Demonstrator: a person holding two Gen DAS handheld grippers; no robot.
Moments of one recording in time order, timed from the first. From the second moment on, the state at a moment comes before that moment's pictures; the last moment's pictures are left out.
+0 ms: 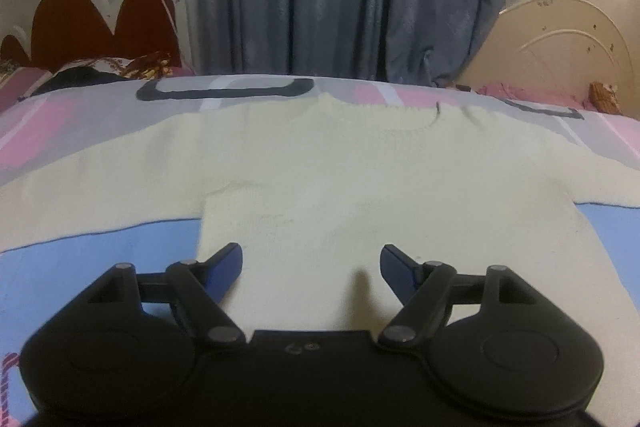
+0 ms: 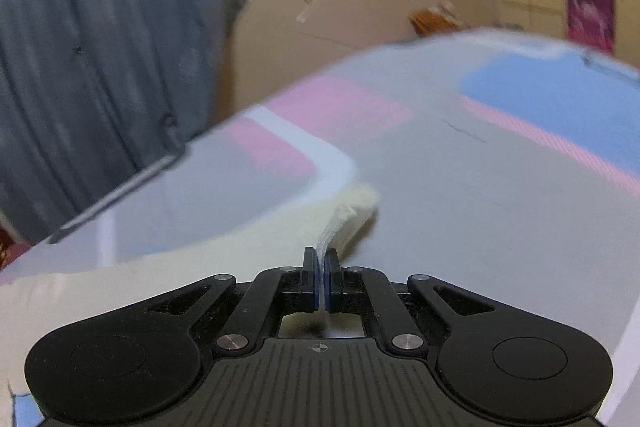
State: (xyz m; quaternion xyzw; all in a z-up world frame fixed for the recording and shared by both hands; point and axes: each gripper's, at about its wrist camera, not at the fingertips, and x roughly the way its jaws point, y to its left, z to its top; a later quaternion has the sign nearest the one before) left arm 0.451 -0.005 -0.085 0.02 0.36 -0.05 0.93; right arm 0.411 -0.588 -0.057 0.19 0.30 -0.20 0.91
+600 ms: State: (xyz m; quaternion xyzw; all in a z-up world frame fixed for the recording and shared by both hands) left arm 0.500 0.022 -0.081 -0.08 0.36 -0.08 0.92; right arm 0.465 -0.190 -0.062 -0.02 0.34 0.20 0.92
